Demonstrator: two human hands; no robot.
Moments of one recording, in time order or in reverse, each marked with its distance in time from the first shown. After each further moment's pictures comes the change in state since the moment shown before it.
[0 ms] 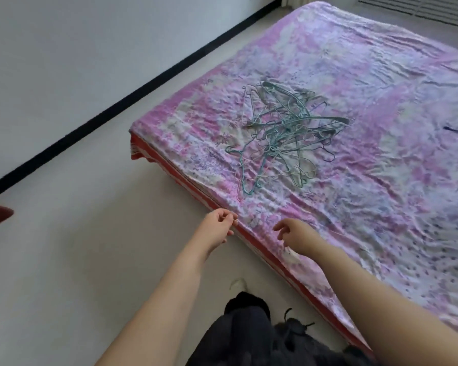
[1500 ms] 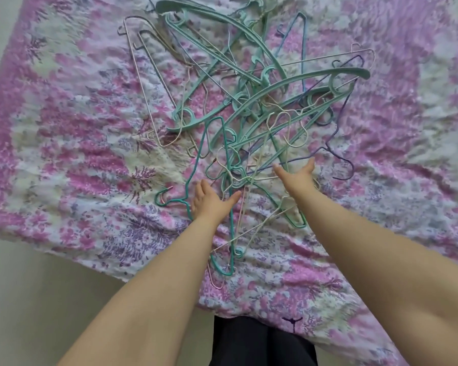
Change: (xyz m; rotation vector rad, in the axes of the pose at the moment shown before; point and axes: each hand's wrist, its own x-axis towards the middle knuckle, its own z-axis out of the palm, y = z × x) left_hand 0.599 0.064 0.136 0.868 -0.251 -0.248; right_hand 0.521 0.130 -0.166 0.833 0.333 0.829
